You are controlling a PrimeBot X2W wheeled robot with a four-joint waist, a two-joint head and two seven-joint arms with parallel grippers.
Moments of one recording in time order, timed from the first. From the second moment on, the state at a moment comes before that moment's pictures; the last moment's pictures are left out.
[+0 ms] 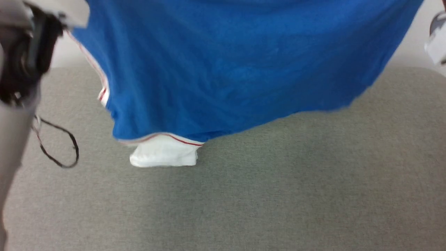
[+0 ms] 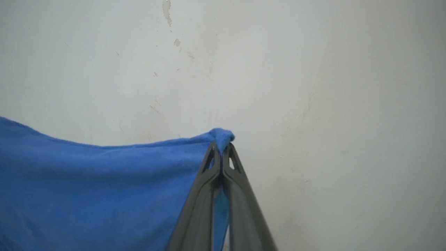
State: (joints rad) left arm -1.00 0.60 -0.41 -0.05 -0.72 0.32 0.26; right arm -0.79 -0.35 0.02 -0.03 0.34 0.13 0.50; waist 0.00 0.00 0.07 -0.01
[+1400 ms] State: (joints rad) left arm -1.60 0.49 -0.45 0.37 -0.58 0.07 -0.18; right arm -1.48 -0.35 0.27 0.59 0.26 0.13 0.13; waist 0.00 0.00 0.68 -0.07
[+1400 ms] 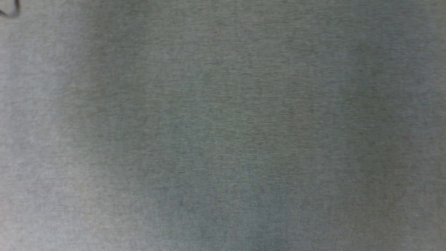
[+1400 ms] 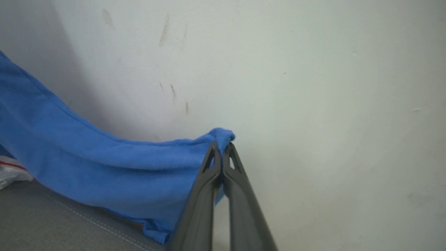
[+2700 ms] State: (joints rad) left arm 0.02 0.73 -0.64 -0.31 -0.88 0.44 0.04; right arm 0.03 -0.27 -0.06 -0.09 0.39 0.13 0.24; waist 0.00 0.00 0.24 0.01
